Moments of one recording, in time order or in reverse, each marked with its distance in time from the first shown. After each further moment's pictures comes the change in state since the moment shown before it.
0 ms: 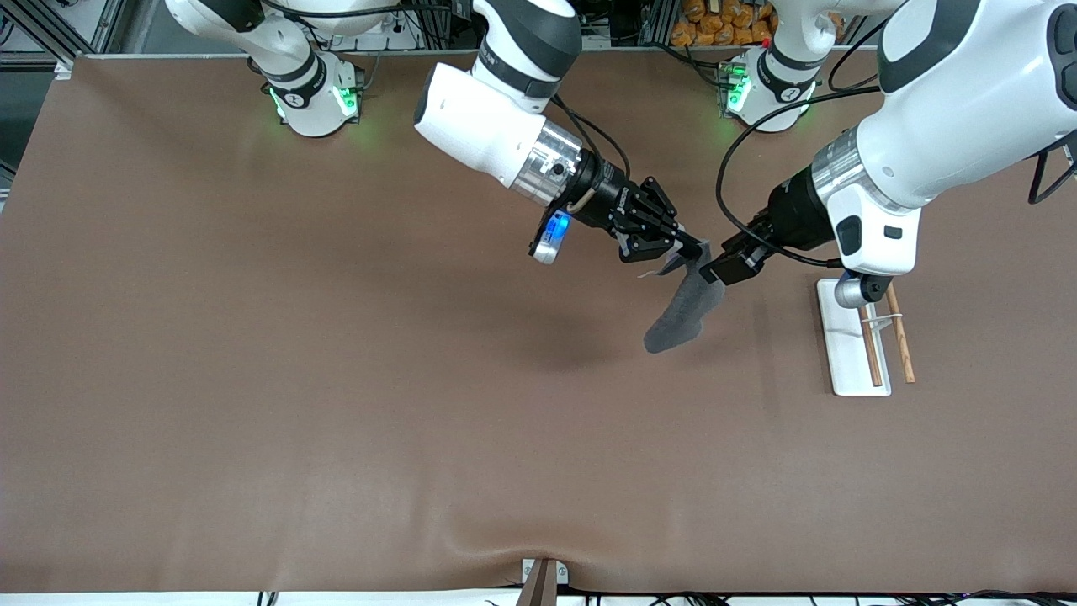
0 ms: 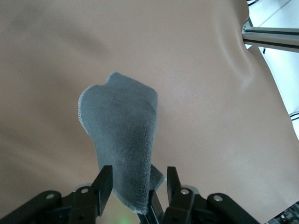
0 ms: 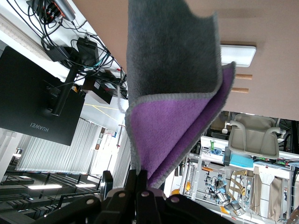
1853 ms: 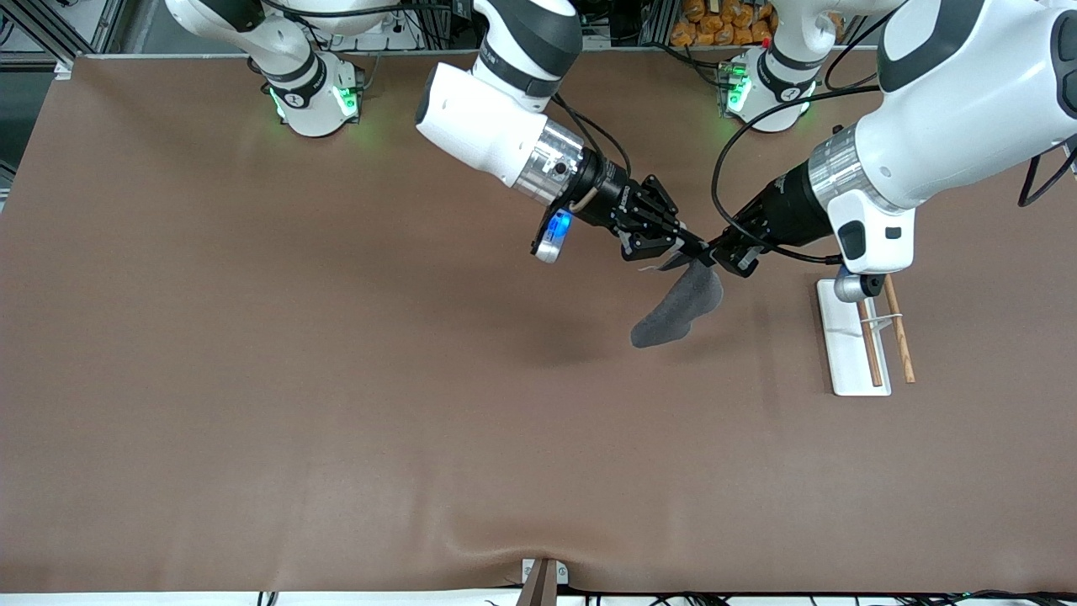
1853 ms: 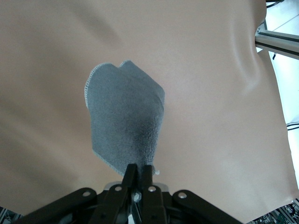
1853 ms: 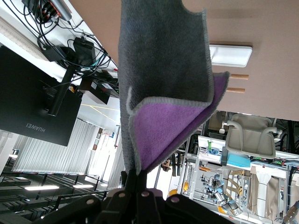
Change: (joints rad) left arm 0.003 0.002 -0.003 0.000 -0.039 -0.016 -0.115; right arm 0.001 0.000 0.001 0.000 0.000 -0.011 0.000
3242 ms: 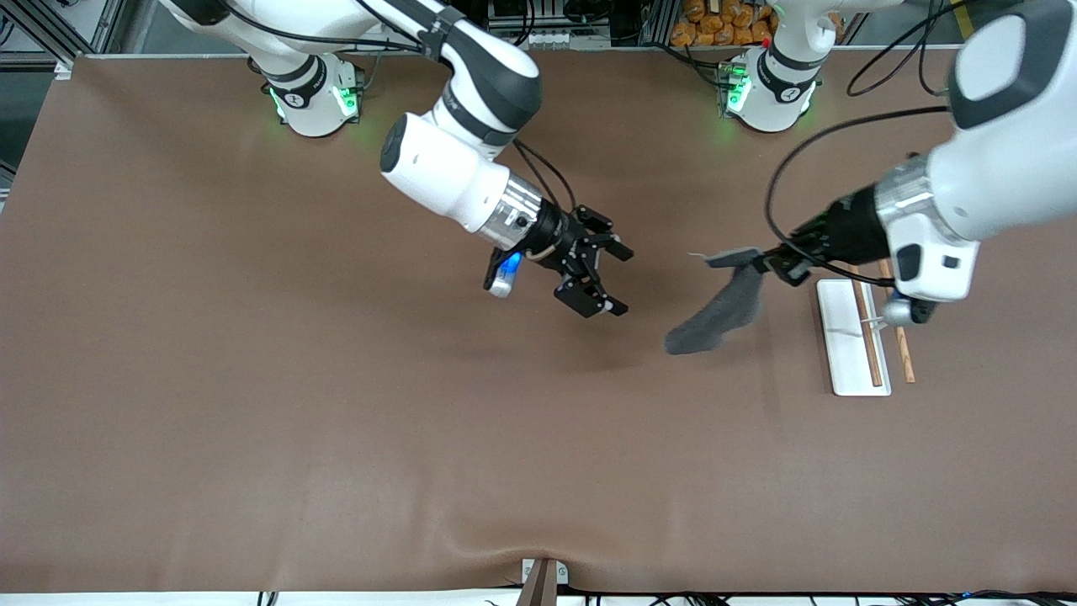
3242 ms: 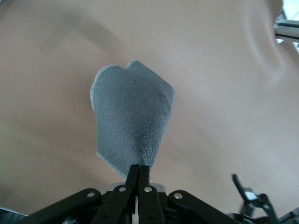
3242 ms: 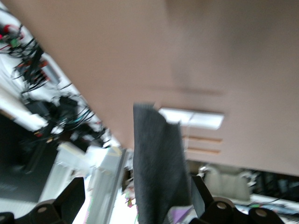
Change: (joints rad) left arm 0.149 0.026 0.013 0.001 0.005 -0.151 0.367; right arm -0.150 -0.084 -0.020 -0.205 -0.093 -0.247 -0.003
